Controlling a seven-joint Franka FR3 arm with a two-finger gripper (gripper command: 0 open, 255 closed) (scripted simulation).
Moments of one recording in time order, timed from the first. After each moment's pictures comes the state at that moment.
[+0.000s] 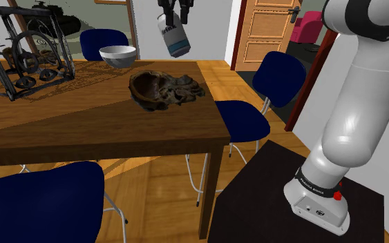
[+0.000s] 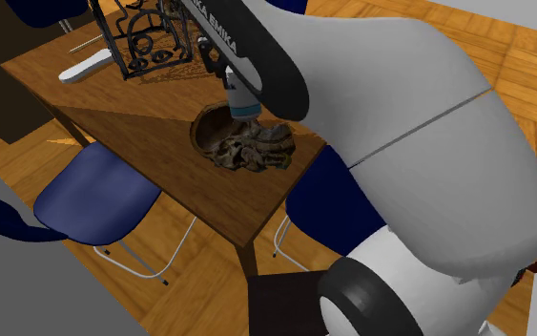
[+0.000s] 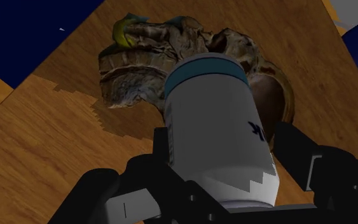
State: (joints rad) arm 0.03 0.12 0.43 -1.12 -0.07 1.26 0.24
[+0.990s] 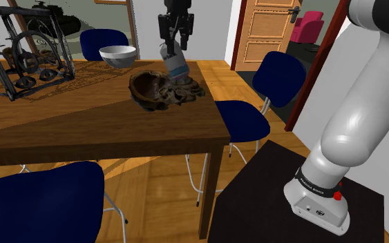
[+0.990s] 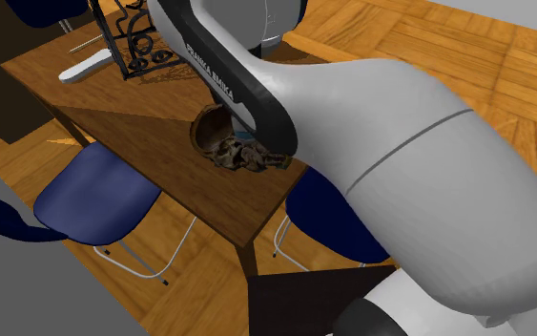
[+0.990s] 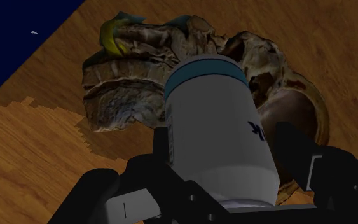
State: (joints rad) arm -0.01 -0.02 0.41 -1.50 -0.01 1.51 0.20
